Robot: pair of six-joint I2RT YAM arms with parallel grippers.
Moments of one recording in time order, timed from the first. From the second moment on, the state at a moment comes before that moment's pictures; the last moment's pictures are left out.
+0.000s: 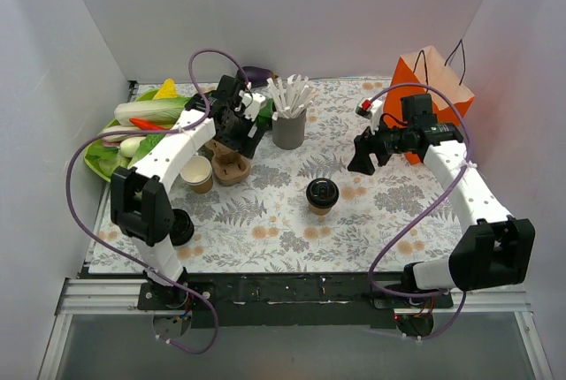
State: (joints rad) left arm -0.43 1.71 1.60 -0.94 0.09 0.16; right arm 0.17 1.35 1.20 -0.78 -0.74 -0.50
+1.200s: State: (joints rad) left arm -0.27 2.10 1.83 -1.02 -0.03 0.02; right arm 0.17 1.37 1.09 -0.66 -0.77 -0.36
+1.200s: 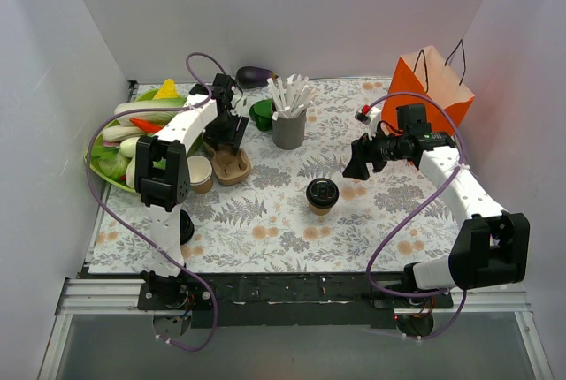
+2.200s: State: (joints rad) left arm -0.30 2.04 1.85 -1.10 0.05 0.13; right arm 0.17 1.37 1.06 -0.65 -0.75 -0.36
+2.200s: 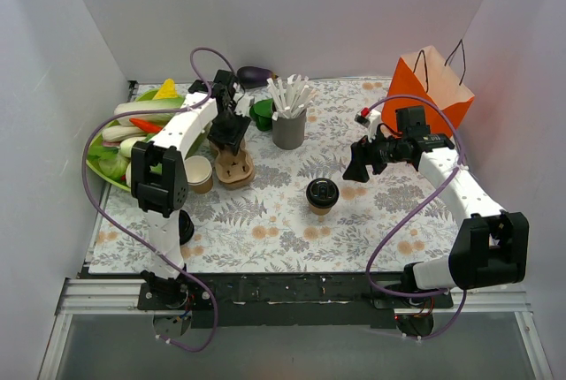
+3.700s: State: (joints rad) left arm -0.77 1.34 0.99 -0.93 0.27 0.51; right arm 0.26 1.31 0.96 -0.78 -0.70 -0.76
